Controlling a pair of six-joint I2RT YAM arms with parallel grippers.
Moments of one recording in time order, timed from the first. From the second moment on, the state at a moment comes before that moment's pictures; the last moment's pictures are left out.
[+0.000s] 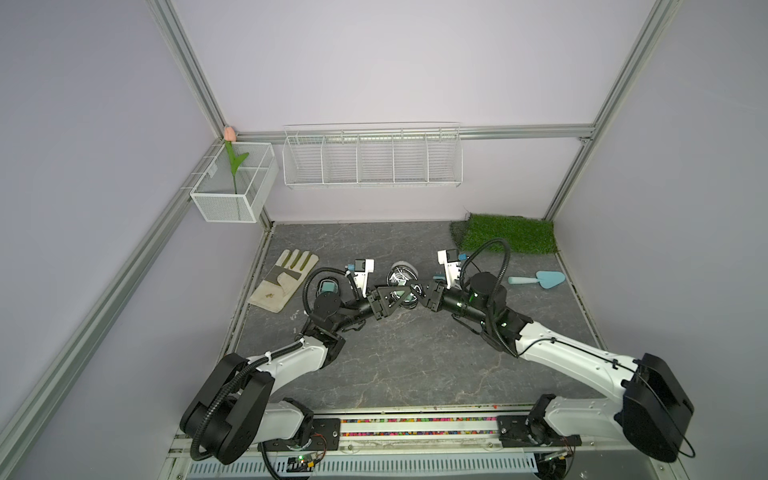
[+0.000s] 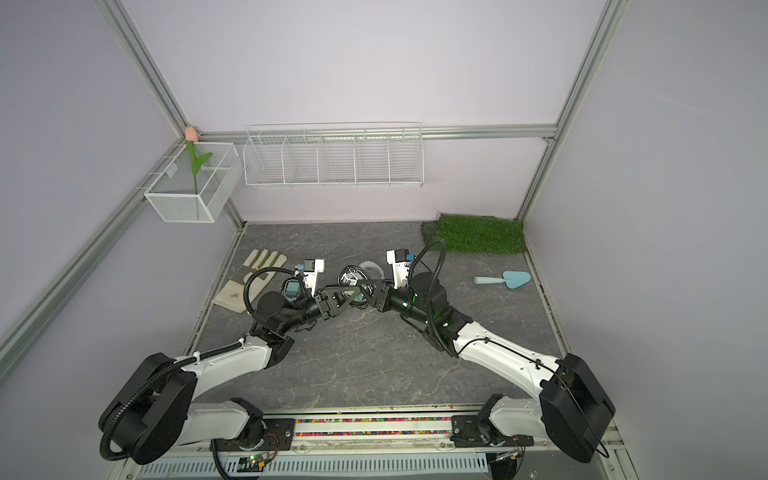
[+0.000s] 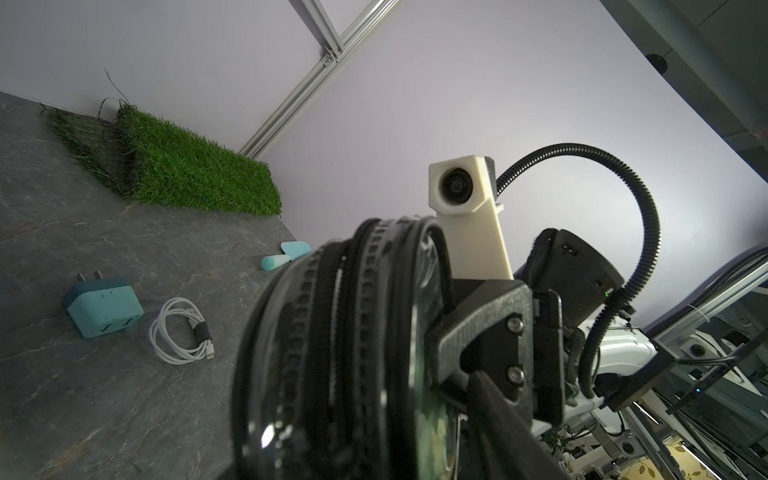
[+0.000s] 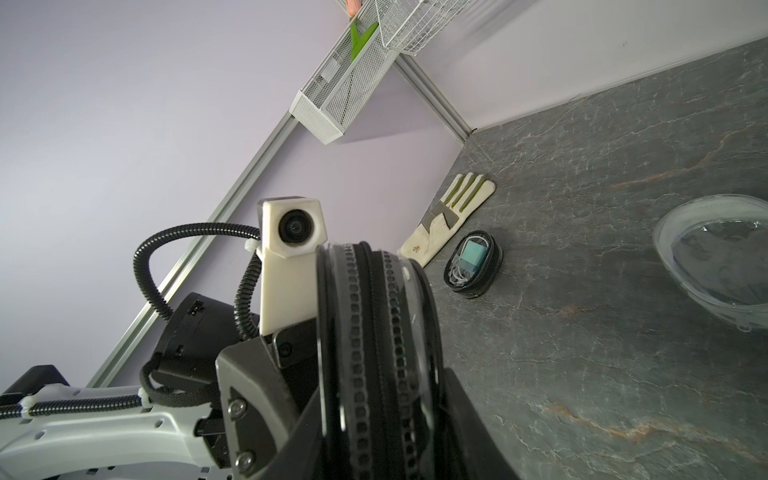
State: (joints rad) left arm -0.56 1.32 0.46 1.06 0.70 -0.96; right arm 0.76 1.28 0.79 0.37 -0.32 0.80
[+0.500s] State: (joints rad) left arm -0.56 1.23 0.46 0.97 0.69 -0.92; right arm 0.72 1.32 0.93 0.15 -0.49 0.65
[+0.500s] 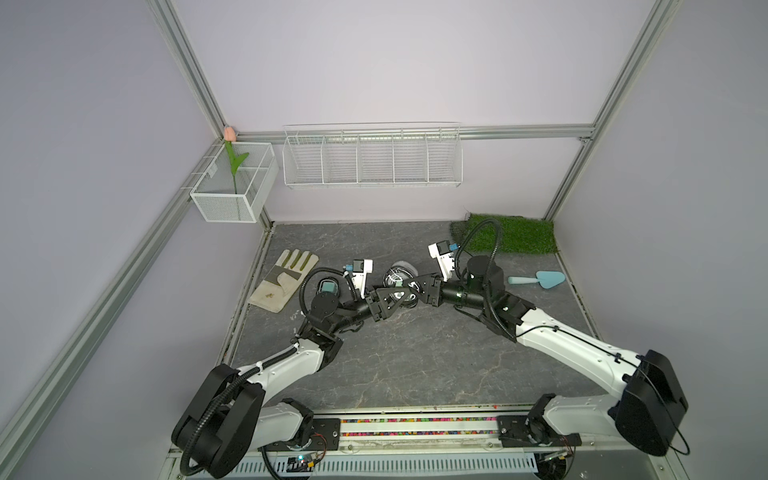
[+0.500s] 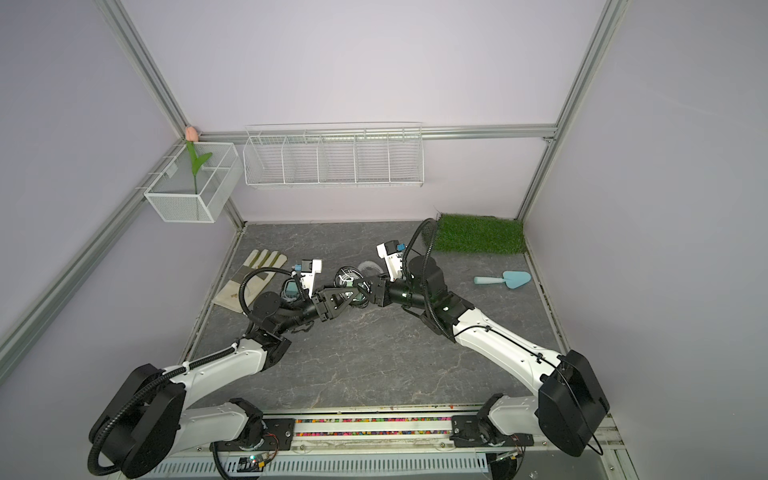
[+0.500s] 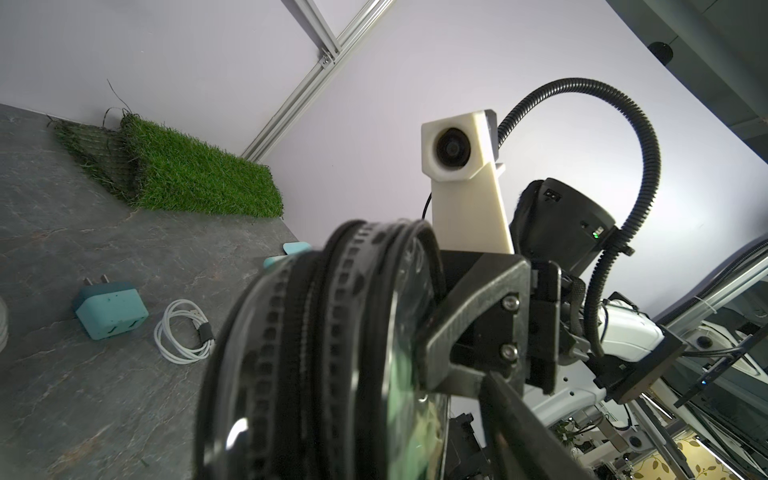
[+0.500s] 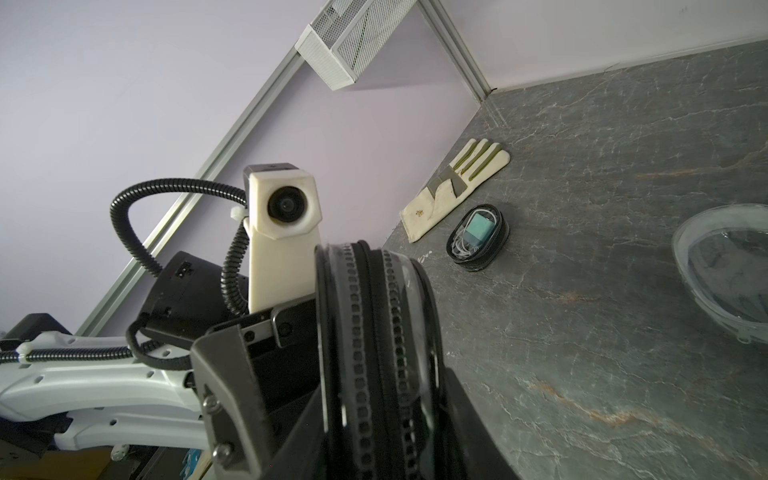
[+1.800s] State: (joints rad) left arm -0.55 1.23 0.46 0.99 0.70 -0.93; right arm 0.70 1.32 0.97 0.14 -0.54 0.63
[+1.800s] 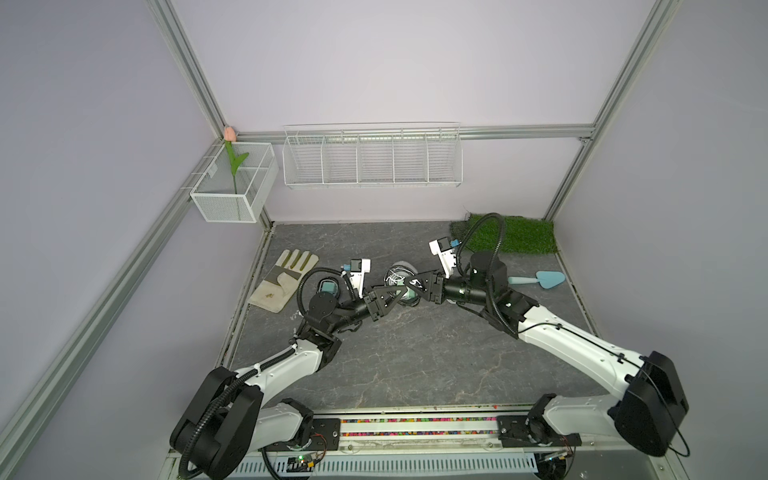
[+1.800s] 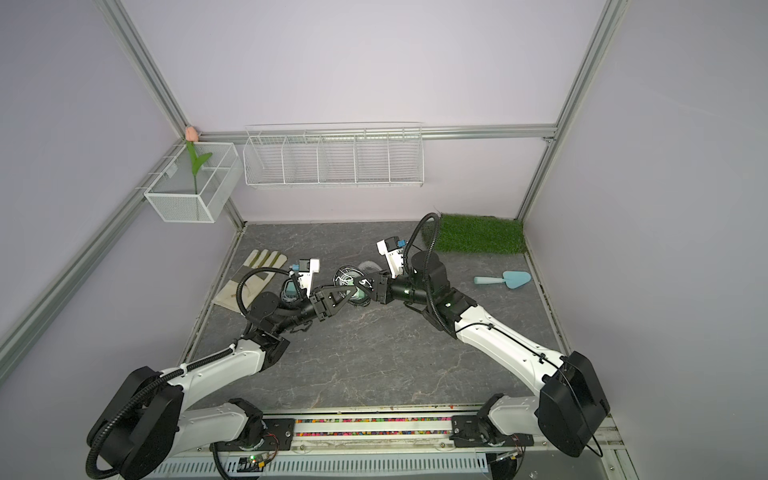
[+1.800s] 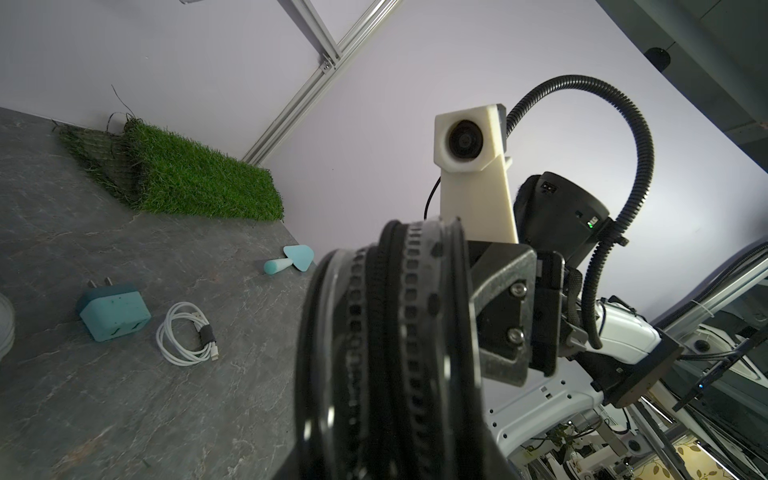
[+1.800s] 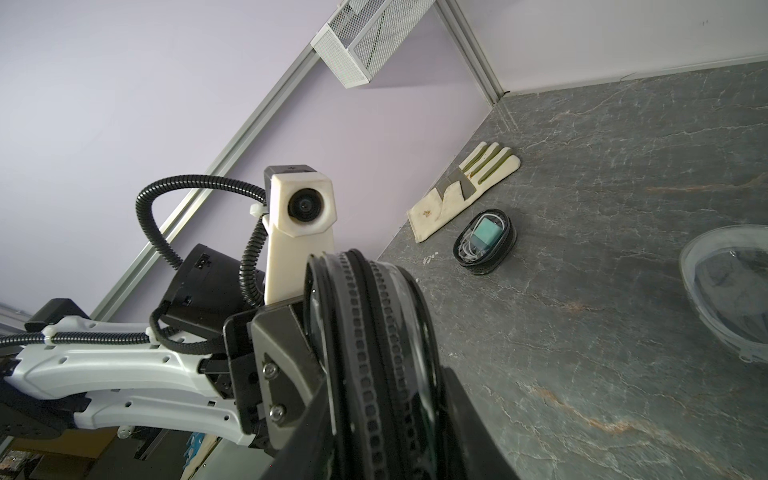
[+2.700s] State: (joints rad) left arm -0.56 1.17 0.46 0.99 0.68 -0.91; right arm 0.70 1.21 0.83 0.21 -0.47 0.68
